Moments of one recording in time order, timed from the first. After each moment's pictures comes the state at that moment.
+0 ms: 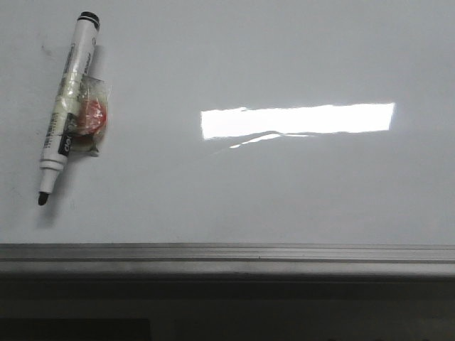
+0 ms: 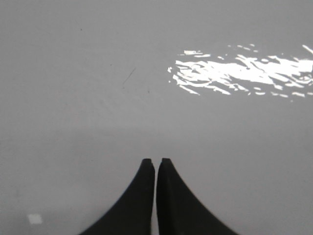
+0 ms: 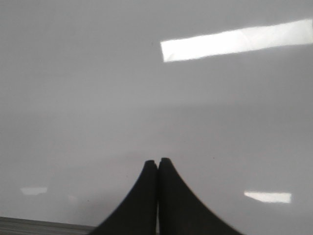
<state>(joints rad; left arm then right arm) 0.00 -0.01 0.00 0.04 0.20 -0.04 0.11 -0.01 0.01 0.21 0.23 -0.07</state>
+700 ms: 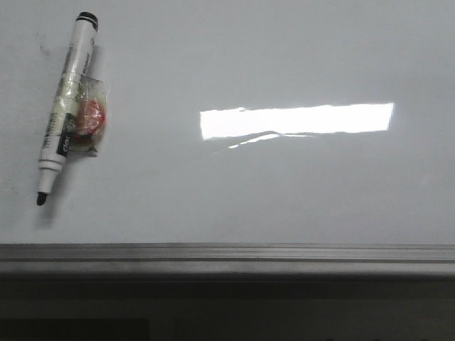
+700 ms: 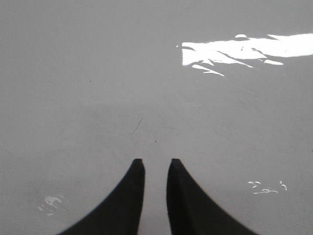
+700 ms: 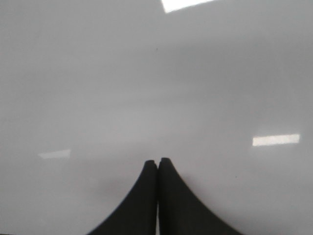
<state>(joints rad) 0.00 0.20 -0.27 0.09 0.36 -0.04 0.11 0.33 -0.17 0.31 0.27 -0.07</state>
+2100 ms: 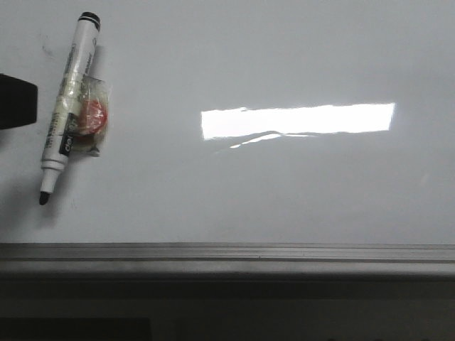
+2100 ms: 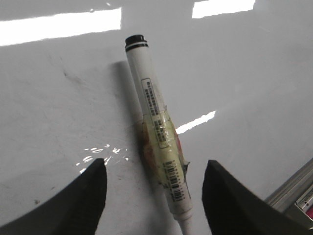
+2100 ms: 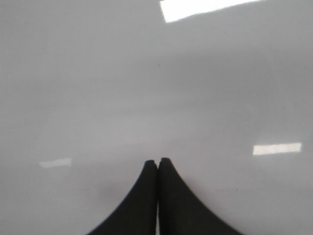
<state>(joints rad) -0.73 0.81 -0.24 -0.08 -0.23 -0.06 0.11 0.33 -0.17 0.31 0.24 -0.07</state>
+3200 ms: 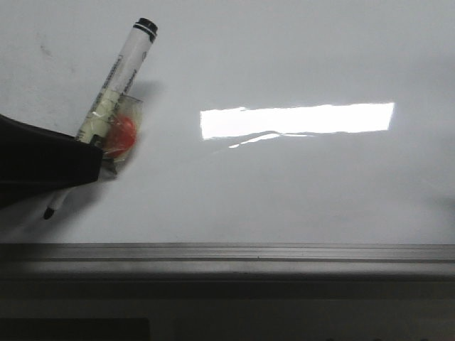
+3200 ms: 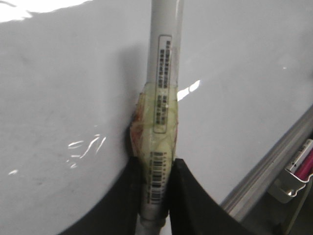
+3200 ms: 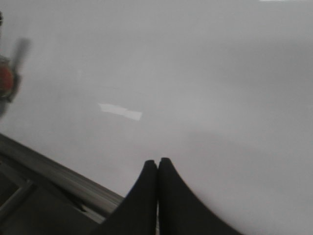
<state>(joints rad) -0.82 1.05 -0.24 0.04 -0.40 -0.07 0.51 0.48 -0.30 0.31 0.26 -0.18</state>
